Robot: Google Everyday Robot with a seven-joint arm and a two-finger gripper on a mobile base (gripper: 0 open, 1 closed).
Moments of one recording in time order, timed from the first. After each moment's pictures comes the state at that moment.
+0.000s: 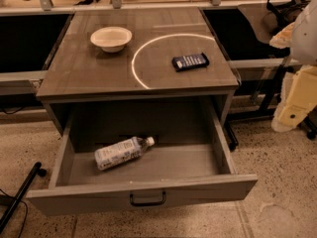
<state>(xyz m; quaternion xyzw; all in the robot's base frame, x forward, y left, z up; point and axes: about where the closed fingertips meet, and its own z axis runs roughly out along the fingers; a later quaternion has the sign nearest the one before) 0.438 -0.216 0.977 -0.60 0.78 -0.04 0.16</state>
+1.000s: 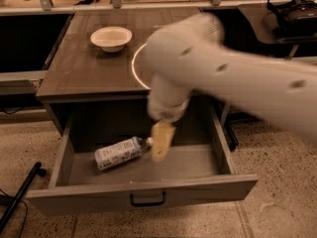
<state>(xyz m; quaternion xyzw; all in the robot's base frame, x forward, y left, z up) 0.503 -0.023 0.797 -0.68 0.73 -0.01 0.12</state>
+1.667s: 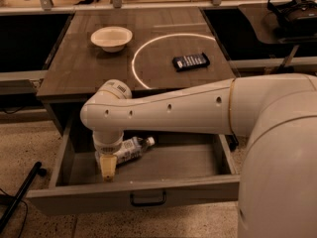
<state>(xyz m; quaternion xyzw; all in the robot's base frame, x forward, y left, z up) 0.523 0.156 0.629 -0.74 0.66 0.01 0.12</state>
